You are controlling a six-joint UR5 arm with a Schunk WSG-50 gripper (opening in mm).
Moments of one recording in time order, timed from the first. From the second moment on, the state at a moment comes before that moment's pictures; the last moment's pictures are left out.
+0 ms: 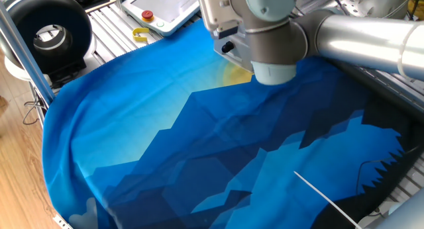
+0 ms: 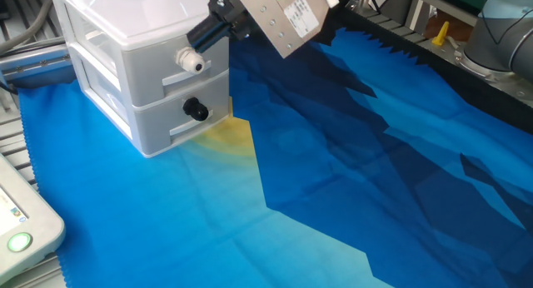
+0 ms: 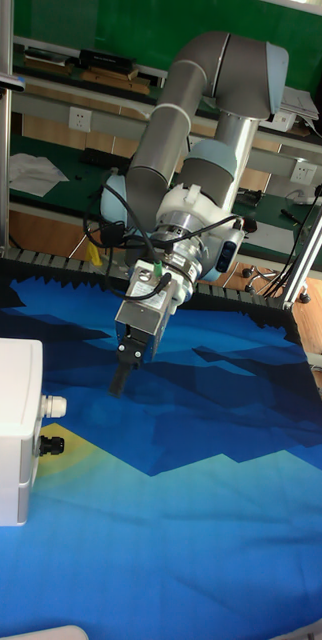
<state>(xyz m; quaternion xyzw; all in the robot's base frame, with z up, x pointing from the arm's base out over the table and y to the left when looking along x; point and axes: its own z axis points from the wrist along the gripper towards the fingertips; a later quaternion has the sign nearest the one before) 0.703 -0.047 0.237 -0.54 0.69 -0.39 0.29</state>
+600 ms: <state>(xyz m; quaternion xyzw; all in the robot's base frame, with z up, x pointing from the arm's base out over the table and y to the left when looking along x) 0.707 -0.049 0.239 -0.54 0.70 -0.38 0.28</state>
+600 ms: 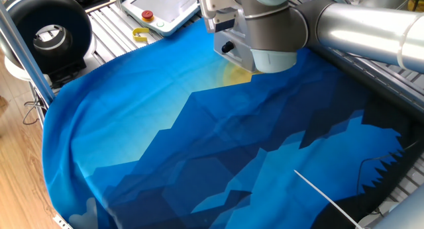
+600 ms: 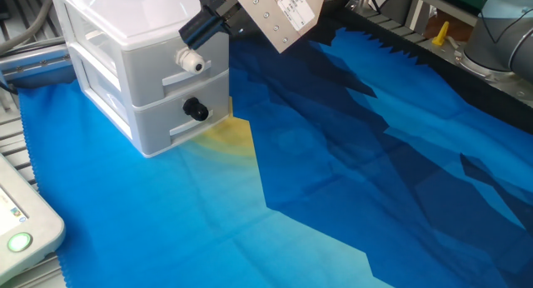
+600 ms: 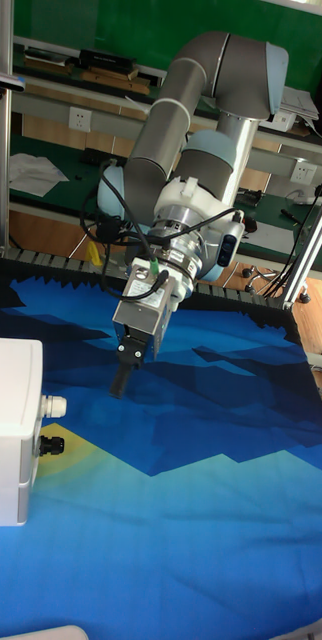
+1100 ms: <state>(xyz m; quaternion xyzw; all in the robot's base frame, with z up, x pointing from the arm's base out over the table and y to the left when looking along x) 0.708 -0.045 0.239 -0.55 0.69 -0.37 0.28</state>
